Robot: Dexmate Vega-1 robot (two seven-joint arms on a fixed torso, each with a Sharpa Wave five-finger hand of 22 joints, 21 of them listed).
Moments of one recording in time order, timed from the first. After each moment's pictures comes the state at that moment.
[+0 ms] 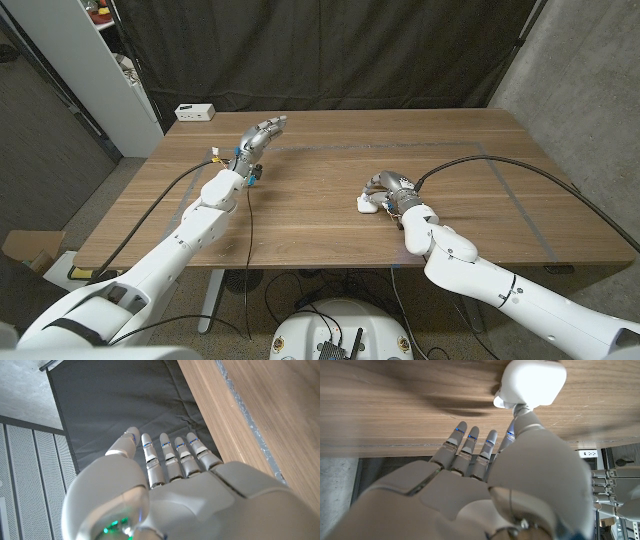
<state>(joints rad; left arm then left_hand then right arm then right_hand) 0.76 0.50 0.41 -1.26 -0.50 -0.35 0.03 0.69 0.12 0.51 -0.16 0.20 0.64 -0.09 0.20 0.20 0.44 -0.06 0.29 0.28 0.32 -0.04 0.19 0.17 0.25 0.03 0.28 0.18 -0.92 -0.71 -0.81 -2.04 -0.43 -0.75 -0.22 1.11 0.07 0.23 -0.15 0.18 0.93 -0.14 0.35 0.36 0.51 -0.11 0.32 0.38 0.39 -0.04 0.35 0.24 0.43 -0.04 0.19 0.17</state>
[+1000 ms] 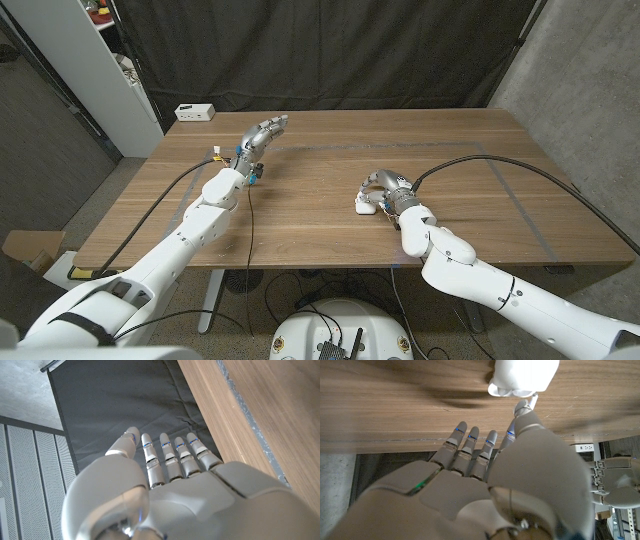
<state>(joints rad) 0.73 0.48 0.42 -1.22 -0.51 -0.37 0.01 0.69 0.12 0.51 -0.16 0.20 0.64 -0.09 0.20 0.20 0.44 -0.06 0.29 0.28 0.32 -0.04 0.19 0.17 0.25 0.03 0.28 0.18 -0.92 -0.70 -0.82 -2.08 -0.44 -0.77 -0.24 1.11 0.07 0.21 -0.15 0.18 0.94 -0.14 0.35 0.36 0.51 -0.10 0.32 0.40 0.39 -0.04 0.34 0.24 0.43 -0.04 0.19 0.17</state>
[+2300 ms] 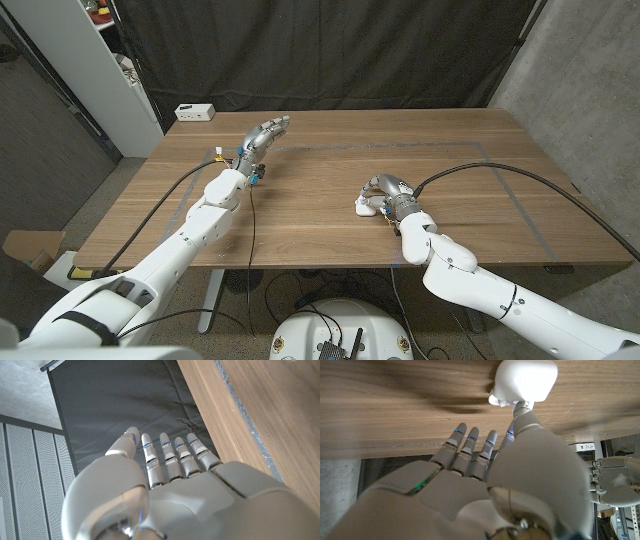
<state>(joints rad) 0.73 0.47 0.43 -1.21 -0.51 -0.37 0.01 0.69 0.12 0.51 -0.16 0.20 0.64 -0.09 0.20 0.20 0.45 -0.05 0.28 0.28 0.32 -0.04 0.19 0.17 0.26 0.02 0.26 0.18 -0.97 -0.71 -0.81 -2.08 -0.42 -0.75 -0.28 1.12 0.07 0.21 -0.15 0.18 0.93 -0.14 0.35 0.36 0.50 -0.11 0.32 0.41 0.38 -0.04 0.34 0.24 0.41 -0.04 0.18 0.17</state>
